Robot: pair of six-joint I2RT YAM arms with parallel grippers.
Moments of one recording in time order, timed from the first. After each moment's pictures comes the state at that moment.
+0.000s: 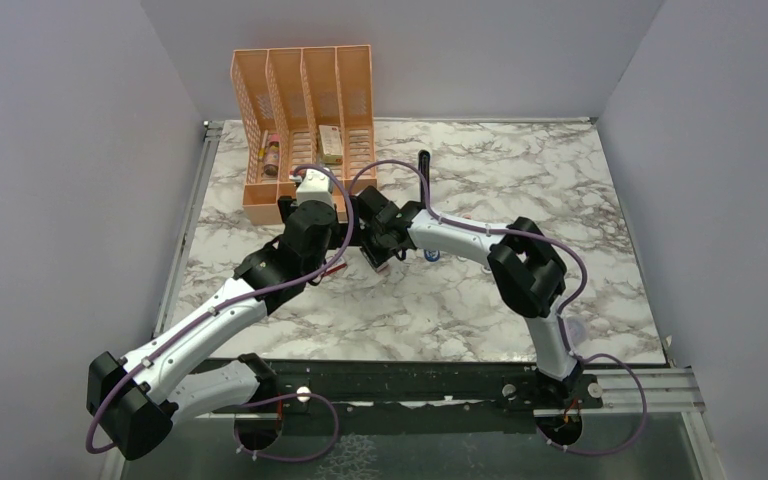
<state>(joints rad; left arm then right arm) -0.73 1.02 0.87 -0.28 -0.53 -0.38 0.89 2.10 1.59 -0.54 0.10 0.18</state>
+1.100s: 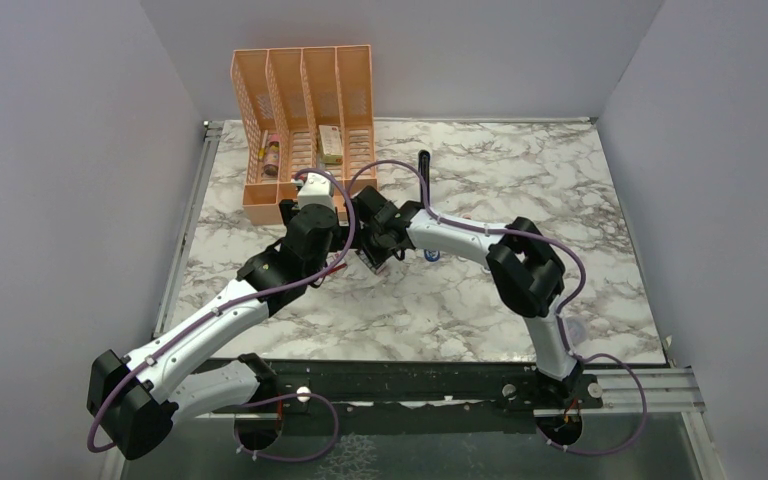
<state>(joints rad) -0.73 1.02 0.83 -0.25 -0.53 -0.38 0.89 2.11 1.60 -0.54 0.10 0.17</state>
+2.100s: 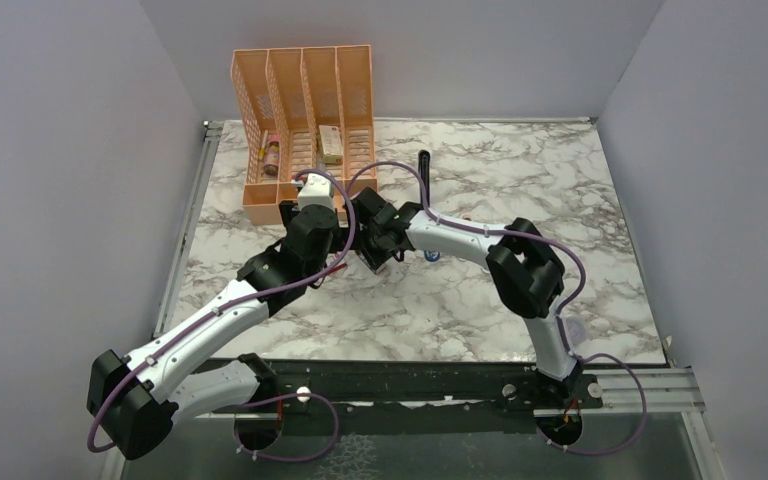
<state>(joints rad) -0.73 1.02 0.83 -0.26 -0.53 -0.38 0.90 2.10 1.60 -0.55 0.10 0.17</state>
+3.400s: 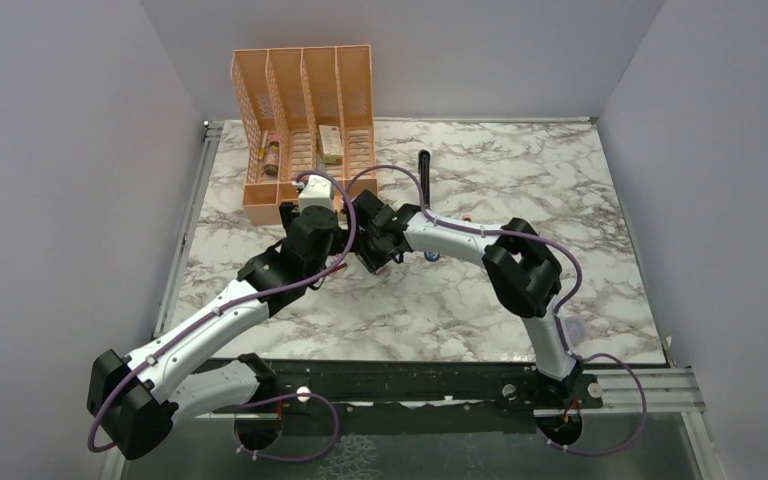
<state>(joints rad) -0.73 1.02 0.83 -0.27 -0.53 -0.38 0.90 2.12 1.60 -0.55 0.06 0.16</state>
